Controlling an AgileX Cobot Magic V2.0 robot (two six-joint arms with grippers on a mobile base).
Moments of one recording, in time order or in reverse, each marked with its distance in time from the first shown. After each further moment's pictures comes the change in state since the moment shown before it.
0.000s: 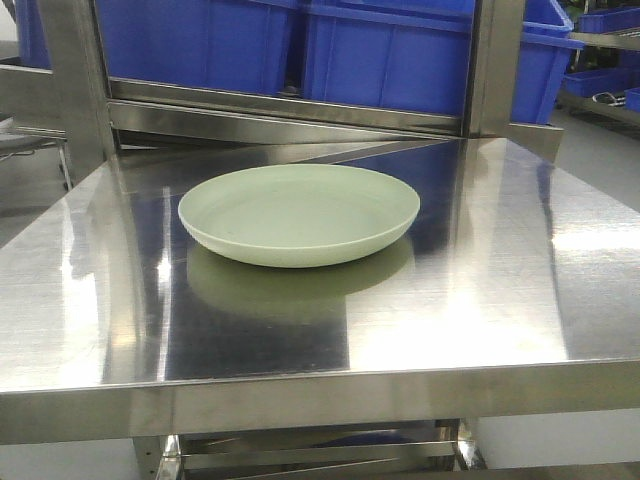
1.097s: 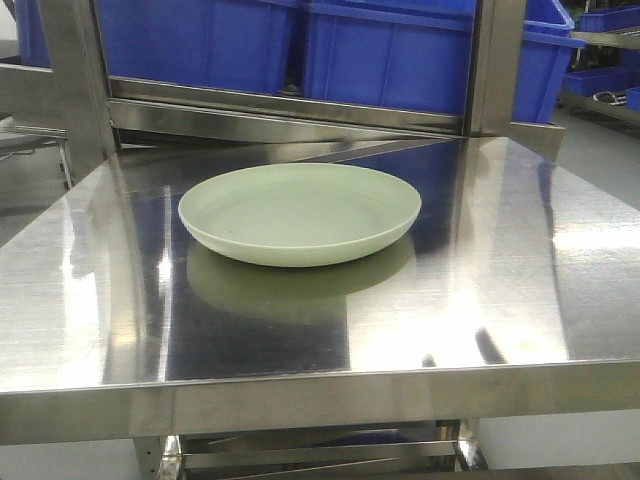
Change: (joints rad) left arm 0.000 0.000 0.000 0.000 0.000 0.000; right arm 0.000 1.352 -0.896 0.283 0.567 -0.019
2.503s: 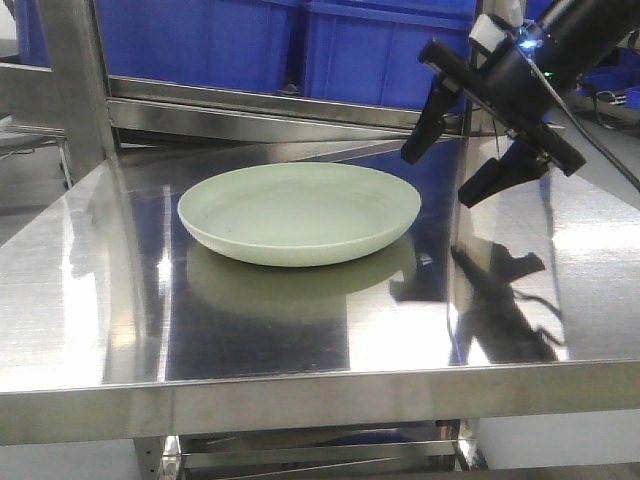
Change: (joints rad) left arm 0.000 0.000 0.000 0.000 0.000 0.000; right arm 0.036 0.395 -0.004 0.214 -0.081 -0.089
